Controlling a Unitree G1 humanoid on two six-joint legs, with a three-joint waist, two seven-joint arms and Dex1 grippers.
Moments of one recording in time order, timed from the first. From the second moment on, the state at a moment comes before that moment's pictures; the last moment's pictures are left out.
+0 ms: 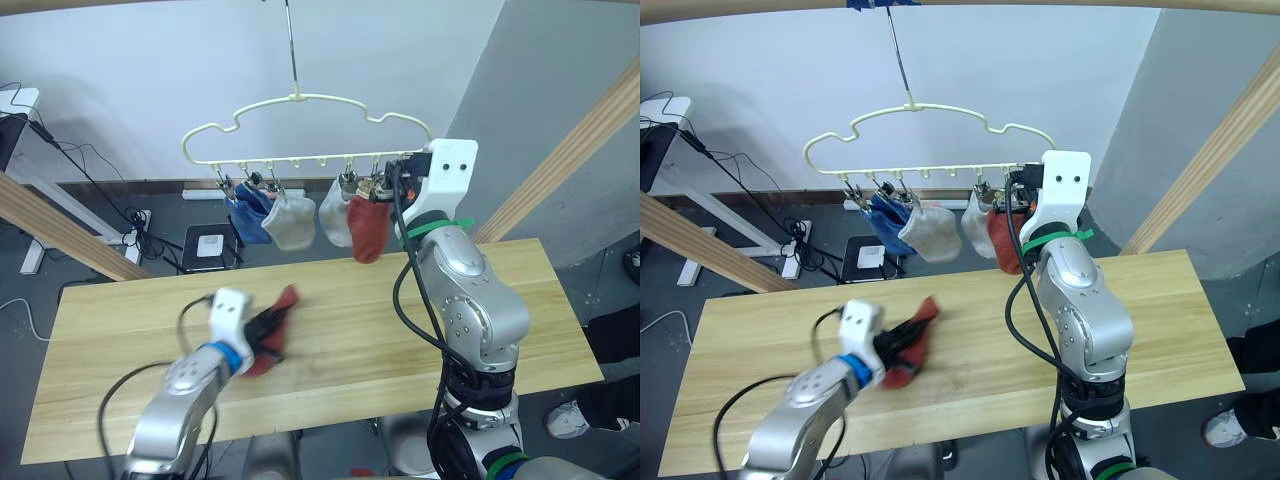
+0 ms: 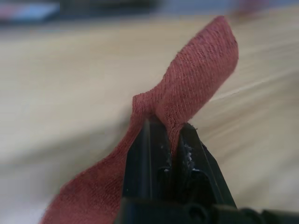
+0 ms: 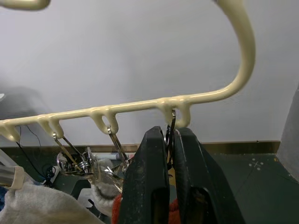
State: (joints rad) left arm 0.01 0.36 -0.06 -0.35 -0.27 0.45 -0.53; right arm -0.58 0.14 0.04 -0.51 0.14 0.87 -0.11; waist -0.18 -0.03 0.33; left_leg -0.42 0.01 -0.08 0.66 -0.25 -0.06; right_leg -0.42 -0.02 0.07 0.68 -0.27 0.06
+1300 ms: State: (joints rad) left arm -0.49 -0.03 -0.15 0.06 -0.18 0.30 -0.39; right arm -0.60 0.12 0.04 -0.54 0.13 0.90 -0.11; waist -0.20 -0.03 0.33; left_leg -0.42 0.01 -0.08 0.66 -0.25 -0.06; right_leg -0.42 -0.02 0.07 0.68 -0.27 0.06
